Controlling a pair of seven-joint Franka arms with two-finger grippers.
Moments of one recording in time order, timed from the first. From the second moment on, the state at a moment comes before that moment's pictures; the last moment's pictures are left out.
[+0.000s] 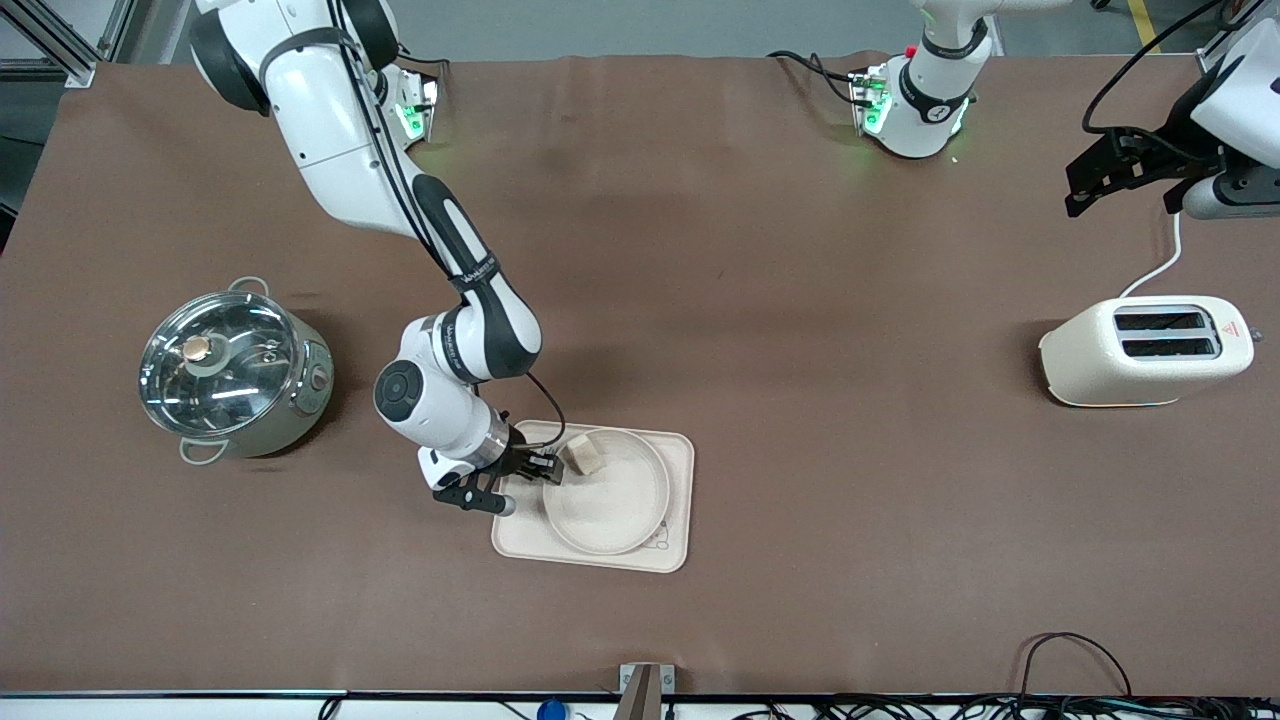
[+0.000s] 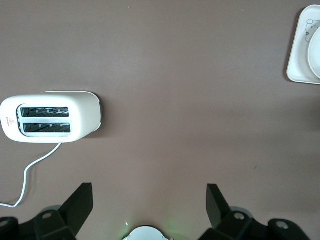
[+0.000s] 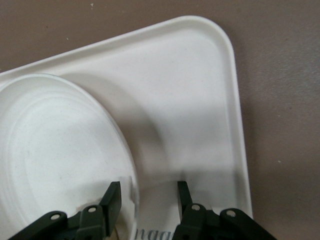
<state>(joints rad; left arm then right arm) -0.01 -0.04 -0.14 -1.47 0.01 1.40 -0.15 0.51 0.88 -0.08 -1.46 0.55 2.54 0.29</state>
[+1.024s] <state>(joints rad) -0.02 -0.02 -0.15 -1.47 0.01 1.40 -0.15 0.52 0.90 -0.08 -1.41 0.55 2.54 0.31</state>
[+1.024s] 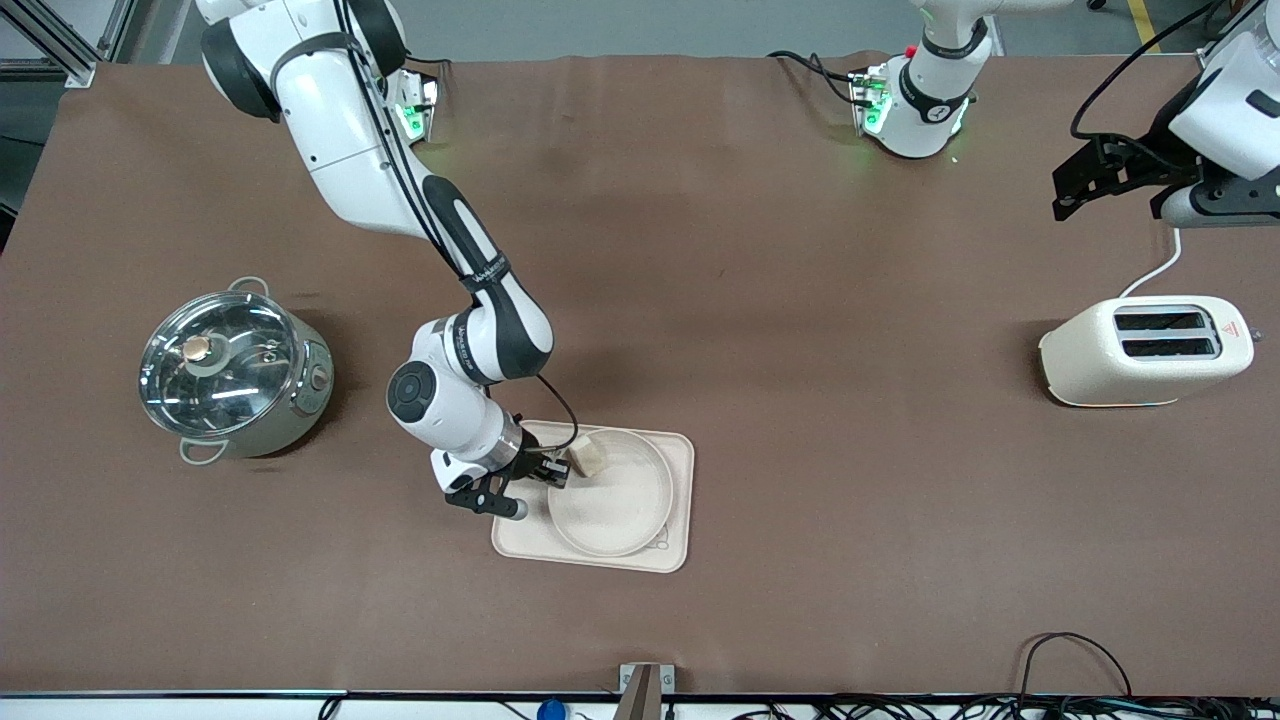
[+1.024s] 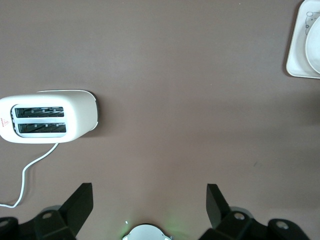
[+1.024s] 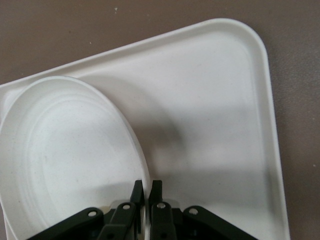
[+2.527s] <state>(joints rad) -0.03 -0.02 -0.17 -1.47 0.01 1.40 -0.15 0.61 0.34 0.18 -2.32 0.66 2.93 0.27</state>
